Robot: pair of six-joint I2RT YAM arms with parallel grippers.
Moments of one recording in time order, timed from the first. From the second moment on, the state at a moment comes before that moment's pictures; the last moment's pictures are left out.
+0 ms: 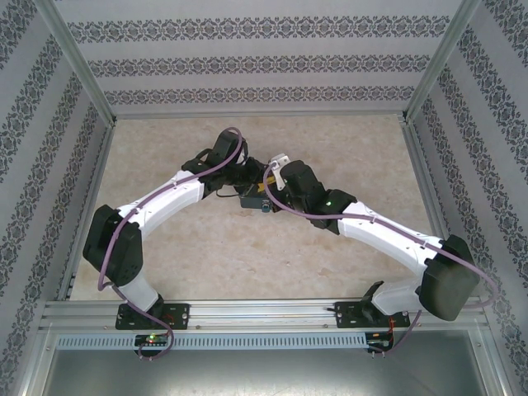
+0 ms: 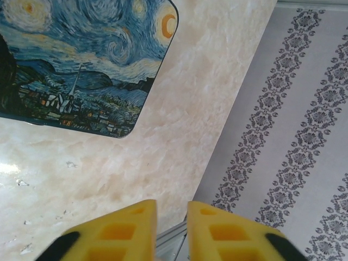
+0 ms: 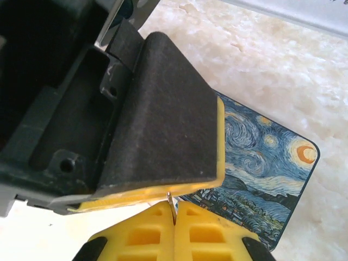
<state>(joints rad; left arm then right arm) -0.56 1.66 1.31 -0.39 0.45 -1.33 0.78 1.36 1.03 -0.30 0.13 0.18</state>
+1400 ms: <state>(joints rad) -0.56 1.60 1.01 0.48 0.35 -1.00 0.43 1.17 0.71 0.27 -0.41 1.07</state>
